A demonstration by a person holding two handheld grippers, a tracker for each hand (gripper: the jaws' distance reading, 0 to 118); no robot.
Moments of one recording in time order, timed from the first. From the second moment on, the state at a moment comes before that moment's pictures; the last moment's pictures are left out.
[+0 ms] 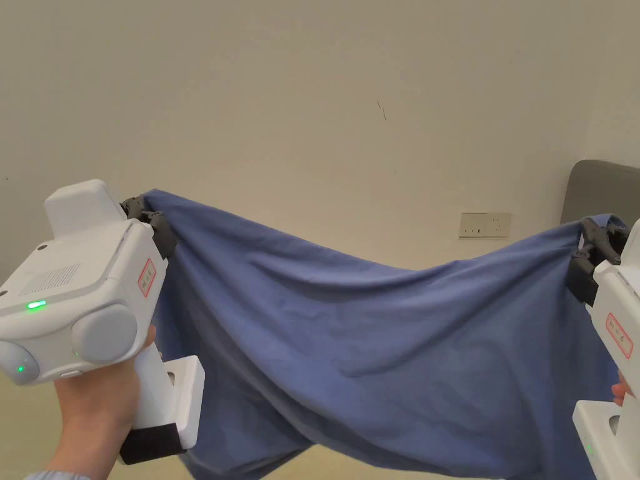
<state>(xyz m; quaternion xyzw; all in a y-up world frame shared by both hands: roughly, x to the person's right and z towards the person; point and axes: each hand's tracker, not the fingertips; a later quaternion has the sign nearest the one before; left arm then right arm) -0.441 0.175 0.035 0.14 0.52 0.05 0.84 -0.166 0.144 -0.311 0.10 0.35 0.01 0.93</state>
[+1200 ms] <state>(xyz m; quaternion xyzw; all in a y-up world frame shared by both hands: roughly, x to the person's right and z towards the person) -0.240 -0.151 0.238 -0.48 0.41 0.29 0.72 0.086 -0.163 -0.117 -0.38 0.39 0.27 0.80</state>
